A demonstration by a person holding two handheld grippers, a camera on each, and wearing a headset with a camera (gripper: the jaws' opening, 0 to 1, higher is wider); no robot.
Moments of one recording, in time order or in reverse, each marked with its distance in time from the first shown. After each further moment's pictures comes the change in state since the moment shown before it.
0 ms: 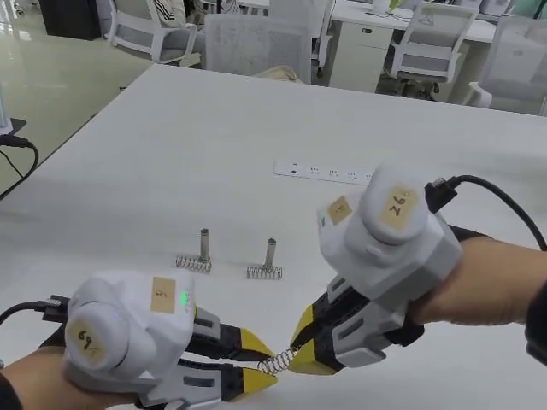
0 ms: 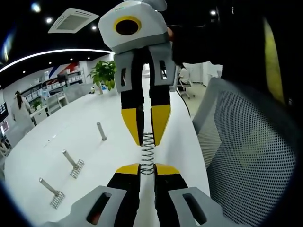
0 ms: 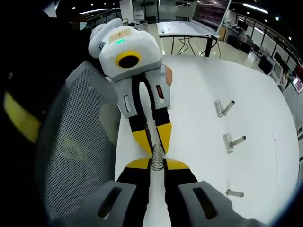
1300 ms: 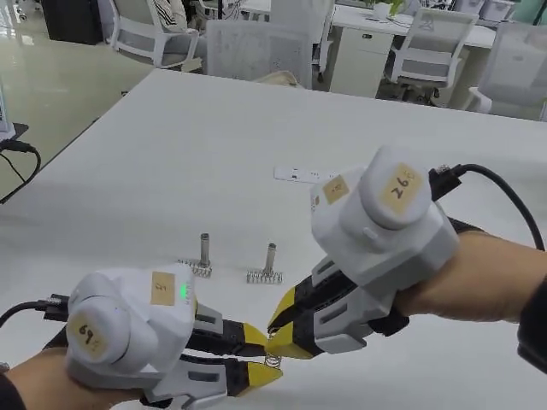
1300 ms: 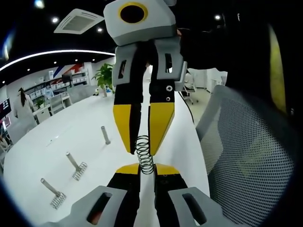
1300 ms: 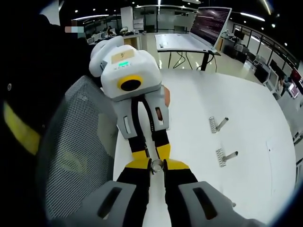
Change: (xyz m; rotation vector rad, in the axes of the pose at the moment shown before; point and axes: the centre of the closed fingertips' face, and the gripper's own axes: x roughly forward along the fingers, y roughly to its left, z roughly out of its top) left arm 0.000 0.007 0.011 -0.038 -0.036 0.024; right arm -0.007 -0.005 0.030 -0.021 -0.089 -0.042
